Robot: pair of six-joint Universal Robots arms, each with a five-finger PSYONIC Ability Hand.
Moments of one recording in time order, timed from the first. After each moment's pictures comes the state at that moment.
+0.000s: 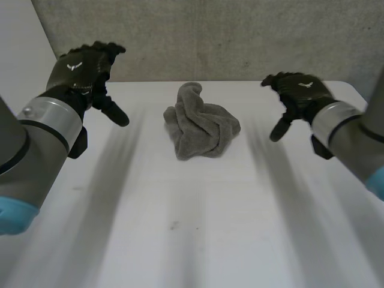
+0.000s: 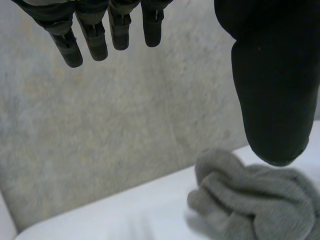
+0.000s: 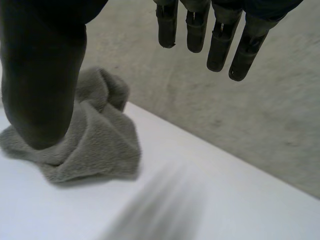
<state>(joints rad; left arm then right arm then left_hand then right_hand) 4.26 -1.71 -1.45 3.18 -1.68 3.12 1.92 -1.17 1.26 0.09 1.41 3.03 0.18 0.17 0.17 0.17 0.03 0.21 0.25 0.25 0.26 0.05</state>
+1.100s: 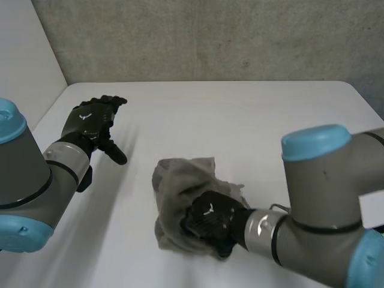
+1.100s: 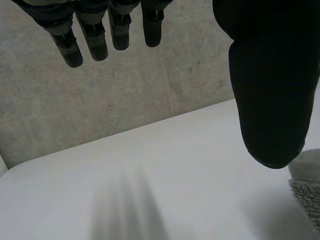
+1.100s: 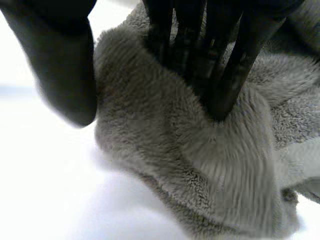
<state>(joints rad) 4.34 -1.81 -1.66 3.33 -1.60 3.11 2.21 -1.13 1.52 0.33 1.13 2.47 0.18 0.17 0.17 0.17 0.03 0.68 0.67 0.71 0.74 0.51</state>
